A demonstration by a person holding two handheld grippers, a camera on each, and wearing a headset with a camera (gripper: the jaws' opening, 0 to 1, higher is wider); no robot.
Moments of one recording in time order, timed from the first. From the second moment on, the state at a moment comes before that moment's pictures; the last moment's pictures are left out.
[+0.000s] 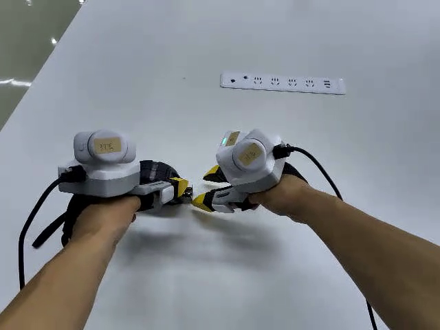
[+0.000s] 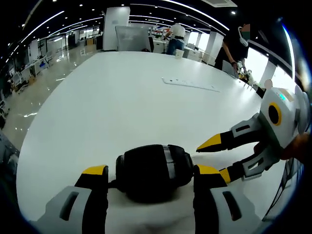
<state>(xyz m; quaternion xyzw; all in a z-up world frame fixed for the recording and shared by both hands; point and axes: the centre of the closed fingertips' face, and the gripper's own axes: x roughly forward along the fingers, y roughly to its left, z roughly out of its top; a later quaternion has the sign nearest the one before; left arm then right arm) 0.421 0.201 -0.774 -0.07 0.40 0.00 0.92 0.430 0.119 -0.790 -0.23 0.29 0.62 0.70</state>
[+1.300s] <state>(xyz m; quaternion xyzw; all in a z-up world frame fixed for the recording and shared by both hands) 0.384 0.192 -0.772 -0.03 0.37 -0.09 0.92 0.417 0.016 -0.778 -0.19 0.30 0.53 0.77</state>
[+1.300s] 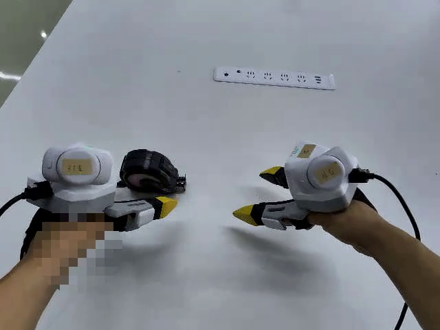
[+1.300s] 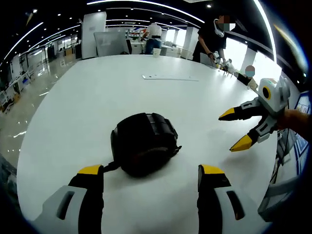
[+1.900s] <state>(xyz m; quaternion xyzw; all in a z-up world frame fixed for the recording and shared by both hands) 0.369 0.182 -0.754 0.01 0.31 -0.15 0.94 0.396 -0.012 -0.767 -0.15 0.28 0.50 0.81</state>
